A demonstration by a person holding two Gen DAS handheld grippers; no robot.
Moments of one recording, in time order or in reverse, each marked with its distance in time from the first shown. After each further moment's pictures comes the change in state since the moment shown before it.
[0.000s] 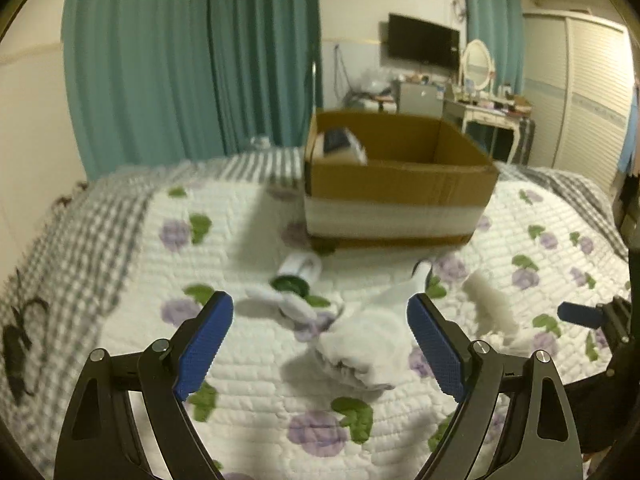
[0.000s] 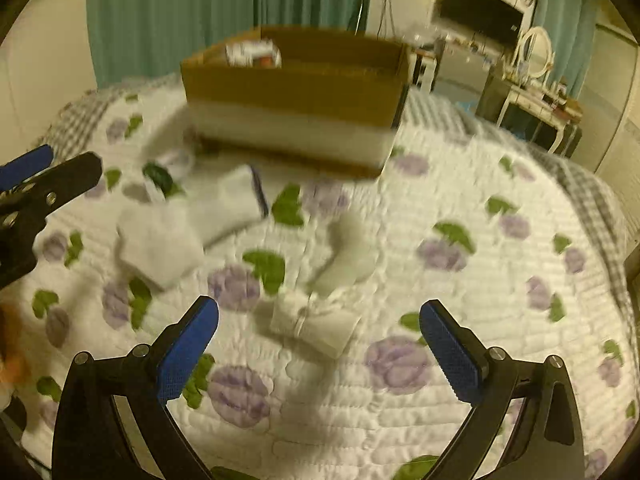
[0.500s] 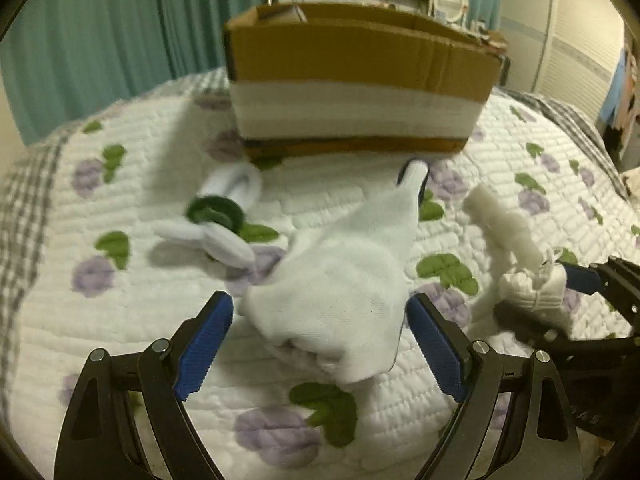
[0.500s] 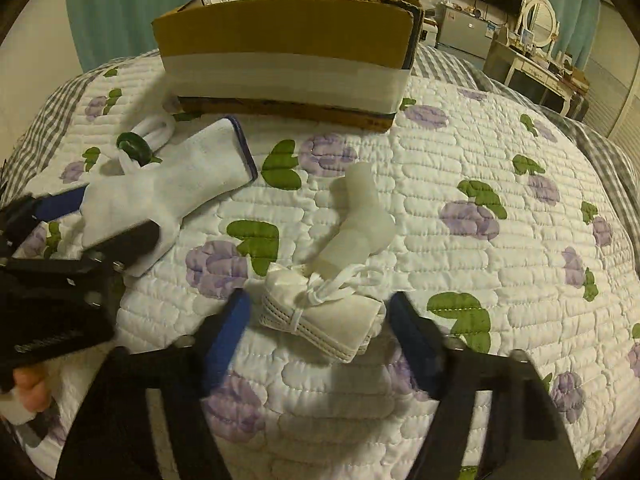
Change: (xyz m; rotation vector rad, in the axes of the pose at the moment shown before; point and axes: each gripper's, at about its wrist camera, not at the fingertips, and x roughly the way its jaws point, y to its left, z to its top) left arm 0.075 -0.019 -0.030 0.079 0.251 -0.123; right arm 0.036 -0.003 -0.004 0.041 0.095 0.020
